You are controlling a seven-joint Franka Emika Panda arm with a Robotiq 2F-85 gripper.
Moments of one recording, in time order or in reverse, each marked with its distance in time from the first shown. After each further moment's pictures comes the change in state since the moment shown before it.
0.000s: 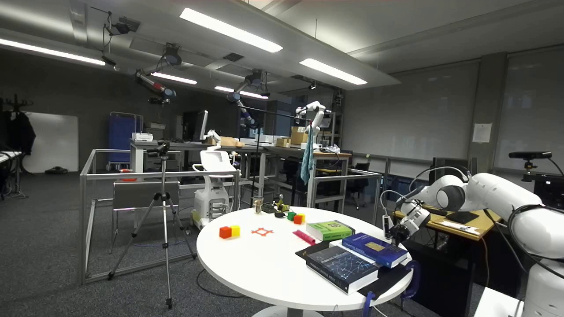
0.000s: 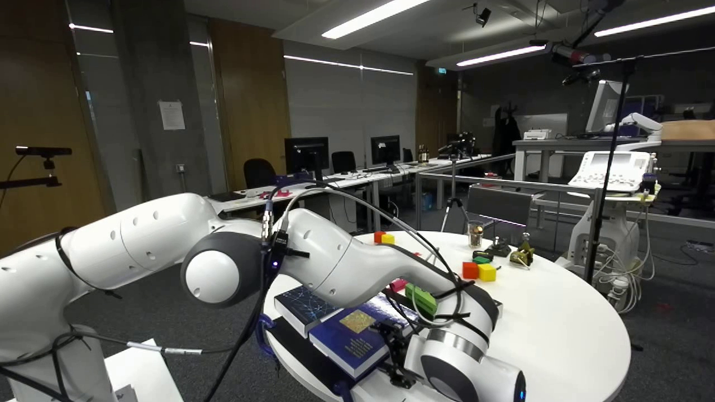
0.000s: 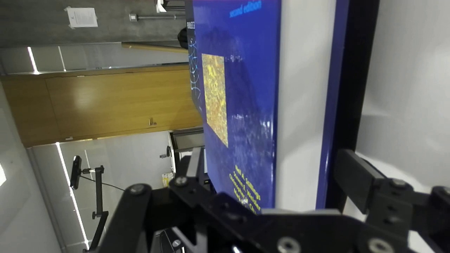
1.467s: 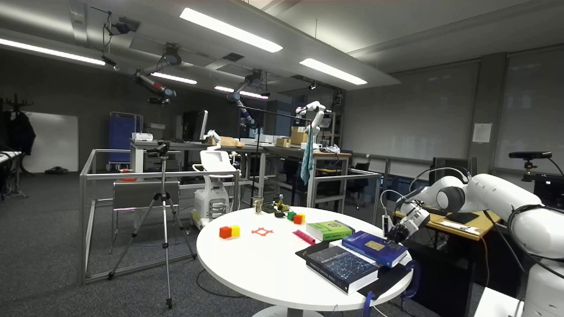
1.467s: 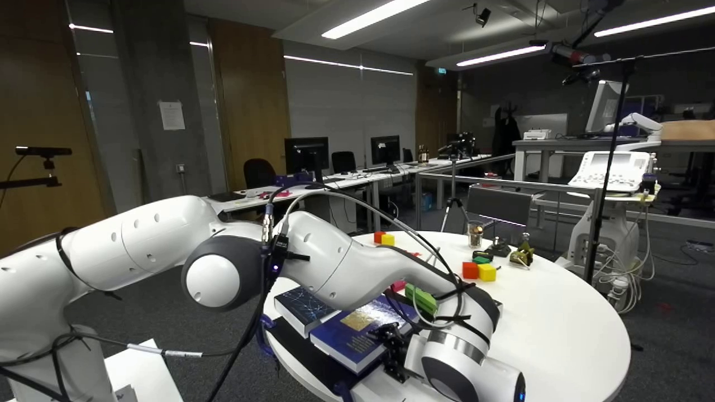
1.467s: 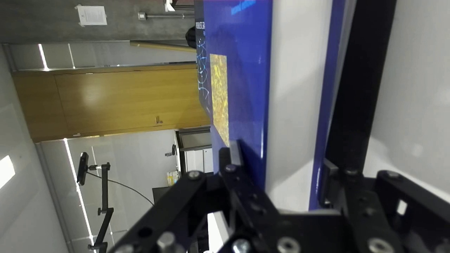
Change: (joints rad) arm -0.004 0.014 0.006 0.022 0.016 -0.026 0.000
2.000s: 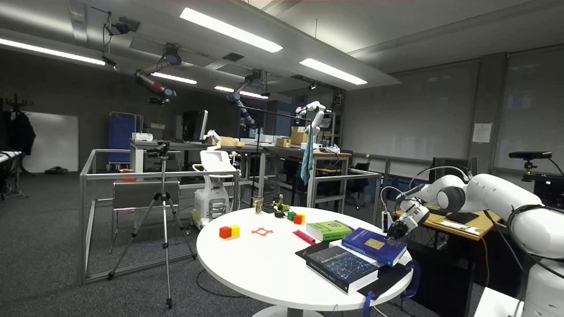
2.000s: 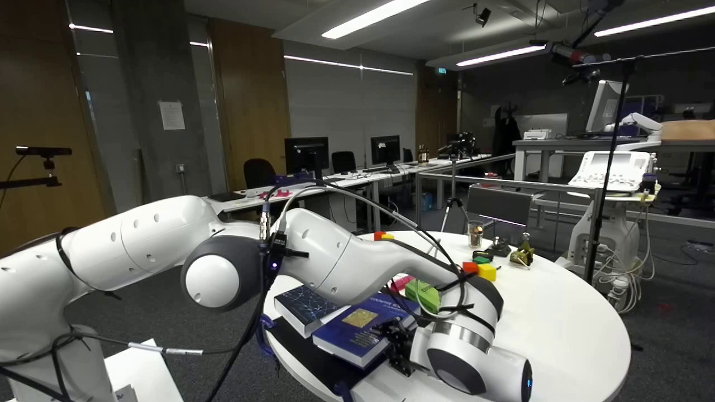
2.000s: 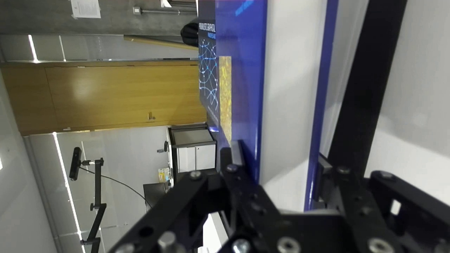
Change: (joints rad) arm -0.003 -0.001 0.000 0.049 -0.008 -0.017 0.000
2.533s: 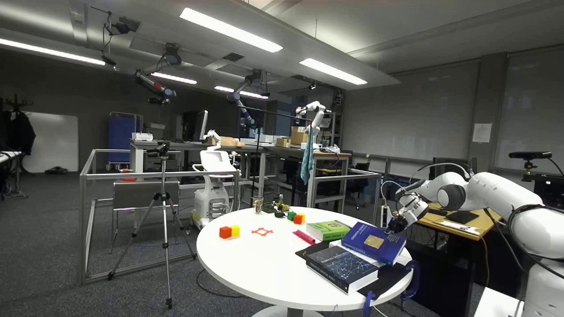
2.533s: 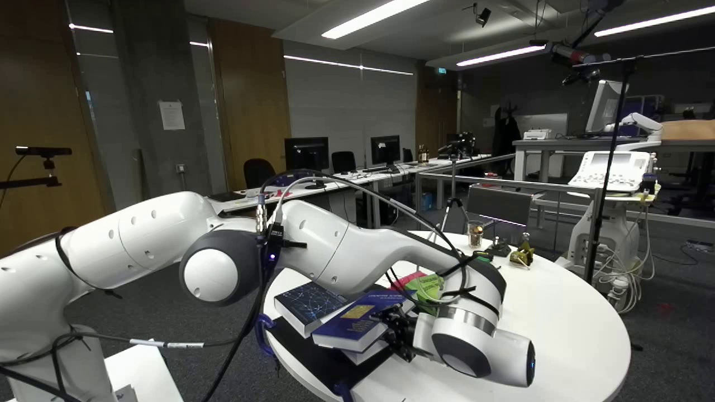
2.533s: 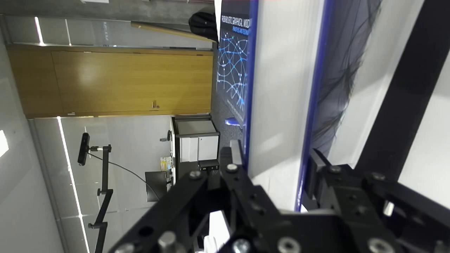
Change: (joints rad) arm 0.001 -0.025 0.001 0.029 -0.001 -0.068 0.000
